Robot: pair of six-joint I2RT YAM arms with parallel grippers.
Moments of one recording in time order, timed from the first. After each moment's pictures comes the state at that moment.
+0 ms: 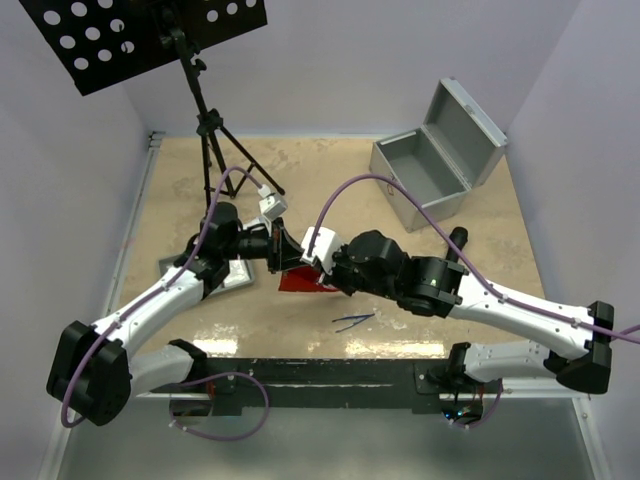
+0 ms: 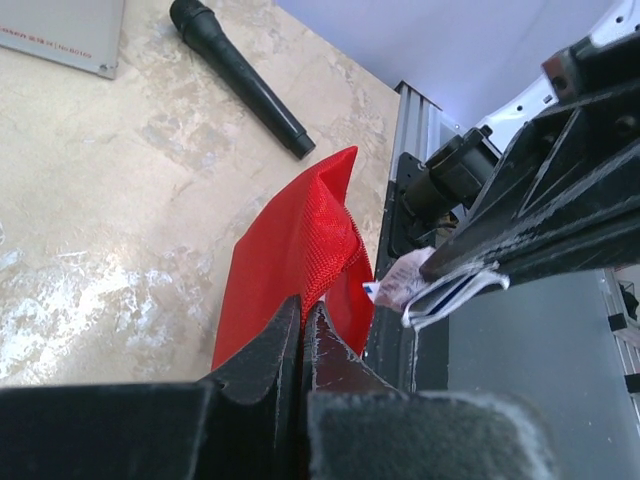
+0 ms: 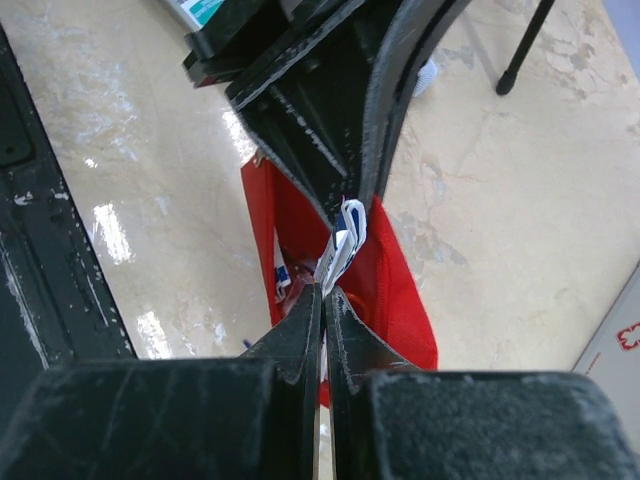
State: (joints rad) left arm -0.47 1.13 0.66 0.22 0.93 -0.33; right arm 1.17 1.16 1.14 -0.49 0.17 -0.19
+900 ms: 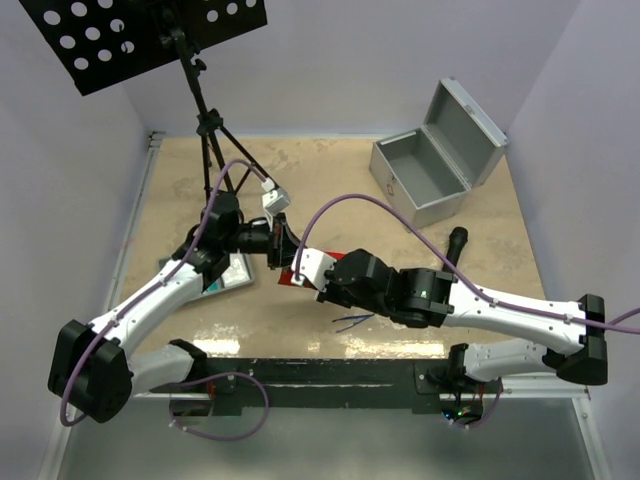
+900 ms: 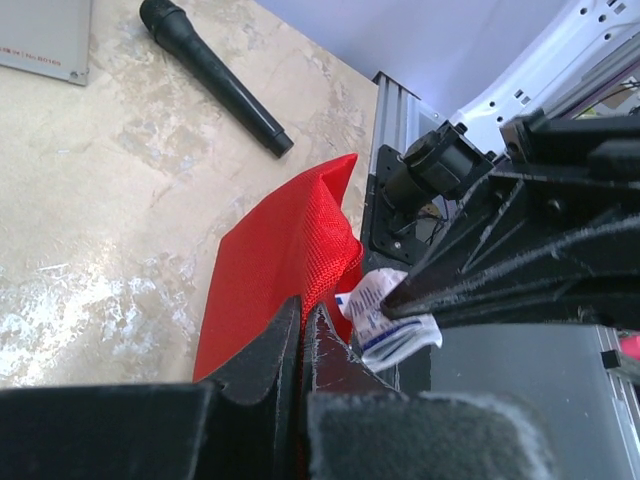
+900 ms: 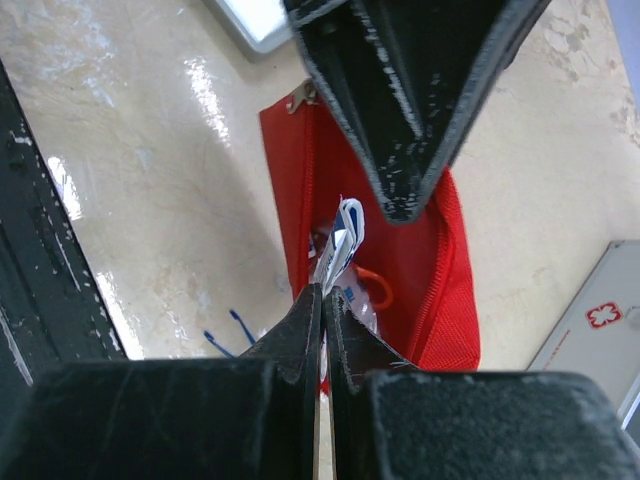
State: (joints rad) left arm -0.47 1.15 0.75 0.12 0.99 -0.30; right arm 1.27 1.18 1.12 -0.54 0.30 -0.23
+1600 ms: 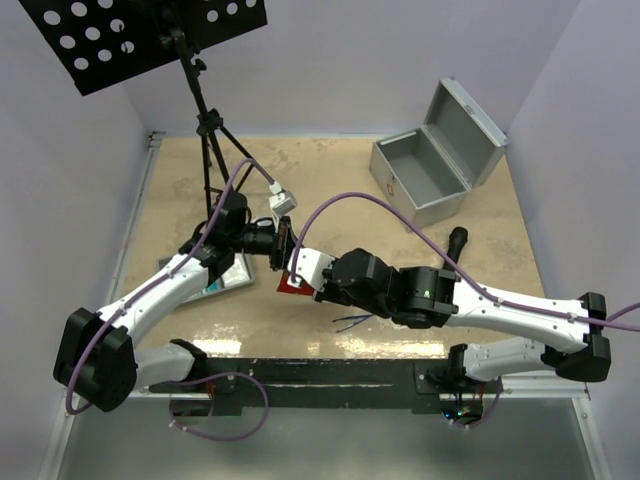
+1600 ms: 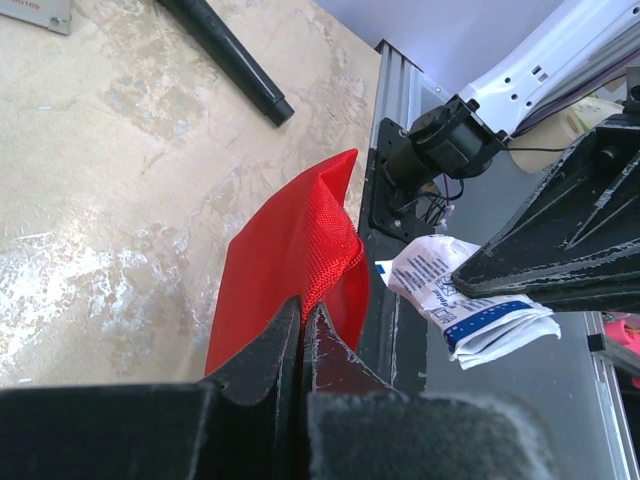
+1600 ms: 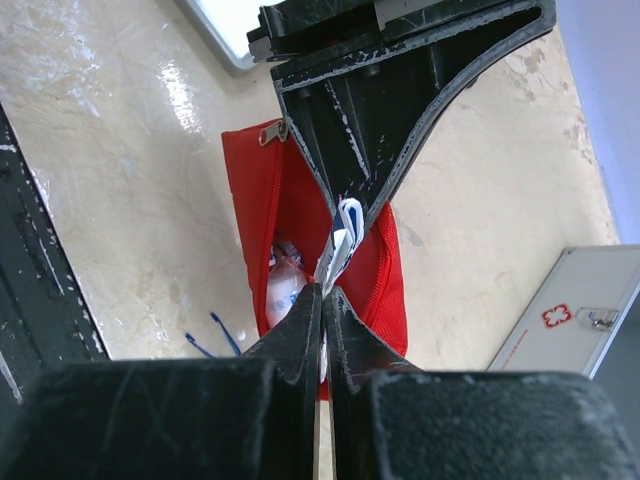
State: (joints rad) left arm -0.47 1.21 0.78 0.04 1.00 -0.26; right arm 1.32 1.20 1.20 -0.59 0.38 -0.27
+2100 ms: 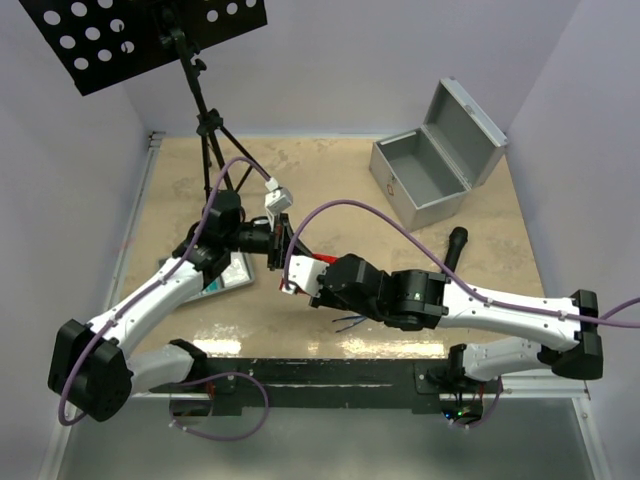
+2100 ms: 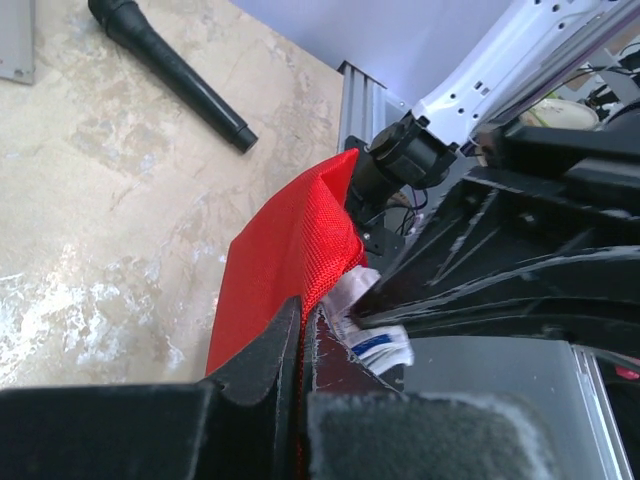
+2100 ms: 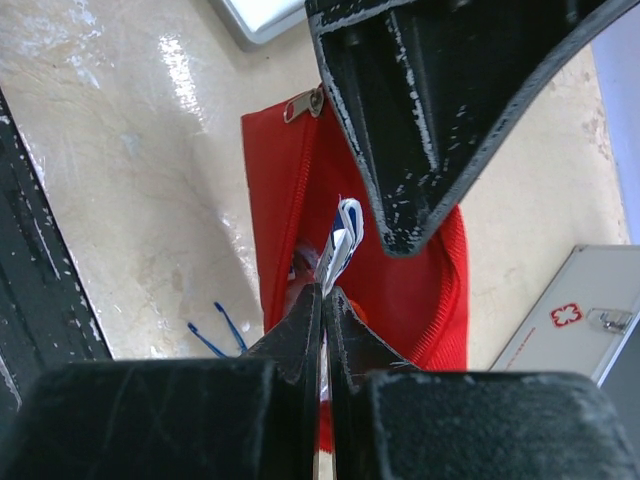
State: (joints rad) left arm -0.48 1.16 0.79 0.07 1.05 -0.31; right arm 1.33 1.22 1.18 -0.59 0.38 -0.27
